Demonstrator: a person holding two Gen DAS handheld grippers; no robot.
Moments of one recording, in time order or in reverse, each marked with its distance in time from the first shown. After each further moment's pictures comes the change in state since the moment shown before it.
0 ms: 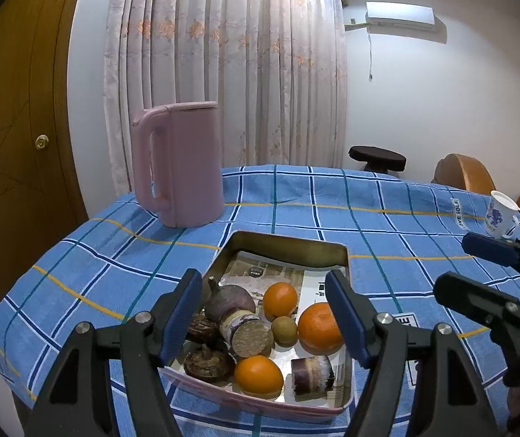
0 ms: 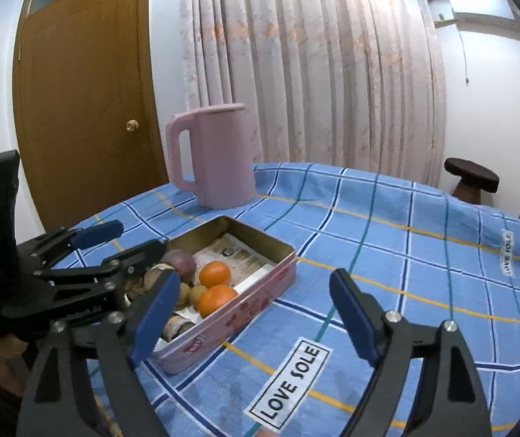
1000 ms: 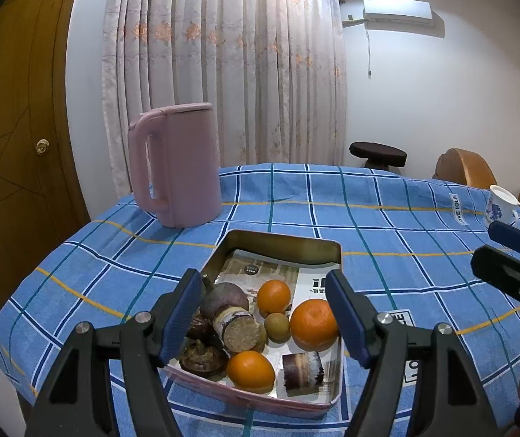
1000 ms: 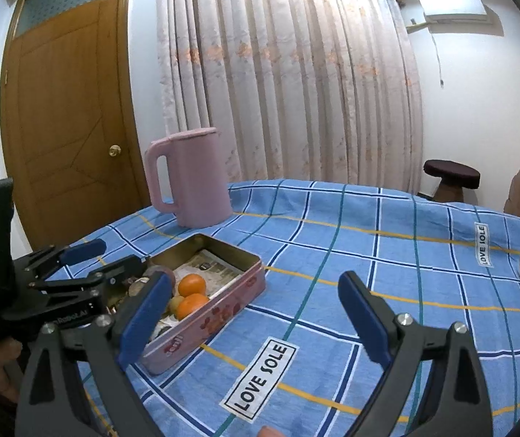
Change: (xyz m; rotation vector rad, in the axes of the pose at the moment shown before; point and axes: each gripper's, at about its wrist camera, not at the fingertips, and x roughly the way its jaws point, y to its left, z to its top) left arm -0.005 -0.009 0.001 0.014 0.014 0.007; right arm -0.030 -0.026 -0.005 0.065 -0.076 -0.056
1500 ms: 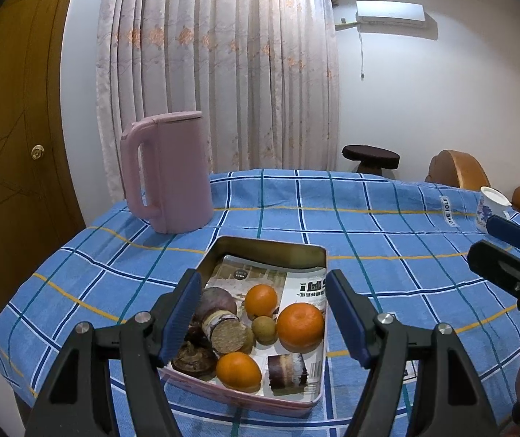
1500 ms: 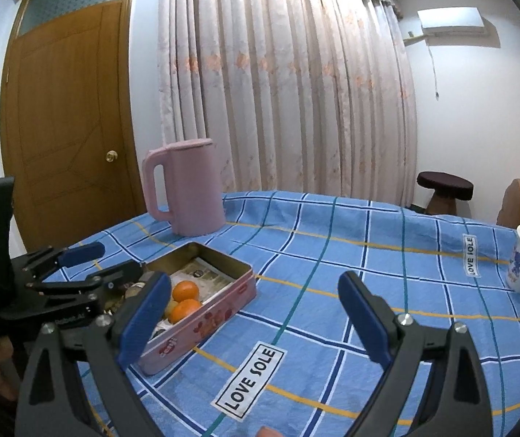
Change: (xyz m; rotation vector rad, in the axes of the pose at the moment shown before) left arm -0.010 -0.008 0.003 0.012 -0.019 -0.025; right arm -0.013 0.000 0.003 -0.022 -0.041 -0.031
